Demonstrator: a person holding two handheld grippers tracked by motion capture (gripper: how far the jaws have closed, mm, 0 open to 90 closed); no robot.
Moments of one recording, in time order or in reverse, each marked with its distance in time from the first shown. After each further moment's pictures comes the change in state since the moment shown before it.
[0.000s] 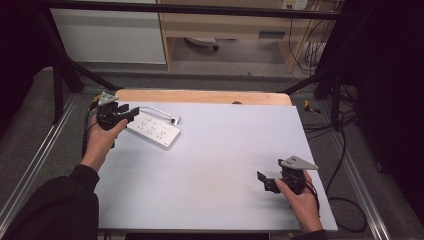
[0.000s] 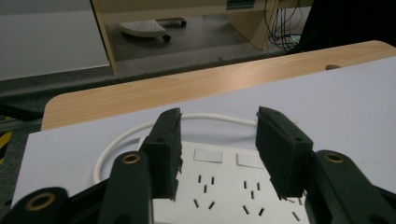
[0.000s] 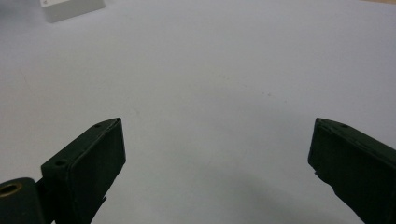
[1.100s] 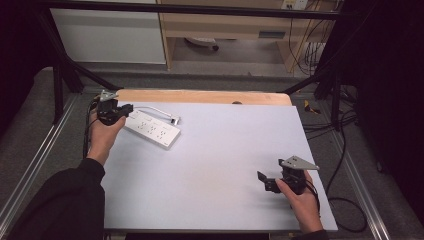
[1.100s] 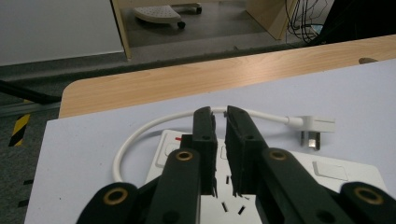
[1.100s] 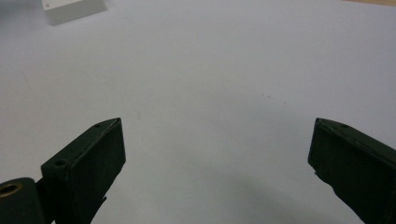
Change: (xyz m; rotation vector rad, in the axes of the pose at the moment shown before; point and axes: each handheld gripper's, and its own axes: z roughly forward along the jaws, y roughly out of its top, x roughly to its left) left arm 0.016 0.000 0.018 0.051 0.041 -0.027; right arm -0.001 0.000 -0.002 -0.007 0.004 -0.001
